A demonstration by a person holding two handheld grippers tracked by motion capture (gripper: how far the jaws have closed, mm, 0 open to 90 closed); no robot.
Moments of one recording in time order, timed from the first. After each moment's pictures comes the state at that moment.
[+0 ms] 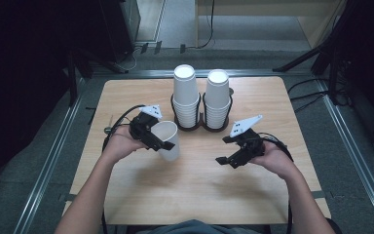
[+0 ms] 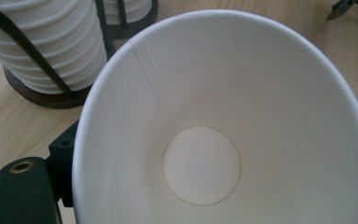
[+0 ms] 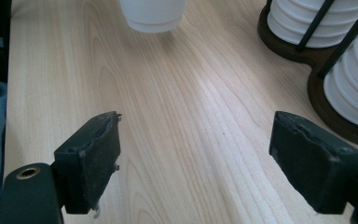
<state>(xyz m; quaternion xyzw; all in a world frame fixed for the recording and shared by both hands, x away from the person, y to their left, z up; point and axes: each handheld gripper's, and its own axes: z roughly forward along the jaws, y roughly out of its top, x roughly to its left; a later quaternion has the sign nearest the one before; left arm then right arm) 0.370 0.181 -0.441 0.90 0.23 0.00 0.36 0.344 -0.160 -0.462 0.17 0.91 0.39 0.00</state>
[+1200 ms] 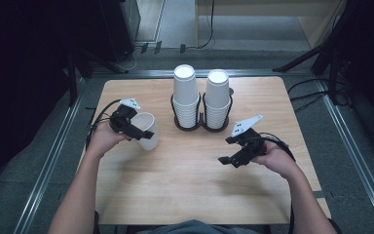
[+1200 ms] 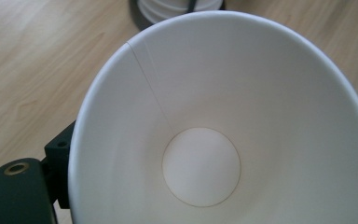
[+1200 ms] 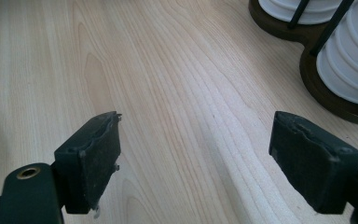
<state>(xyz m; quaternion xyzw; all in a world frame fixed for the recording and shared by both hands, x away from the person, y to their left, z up) 0.400 0.253 -0.461 0.89 0.33 0.06 0.32 0.349 -0.165 -0.470 0.19 0.91 0.37 0.00</state>
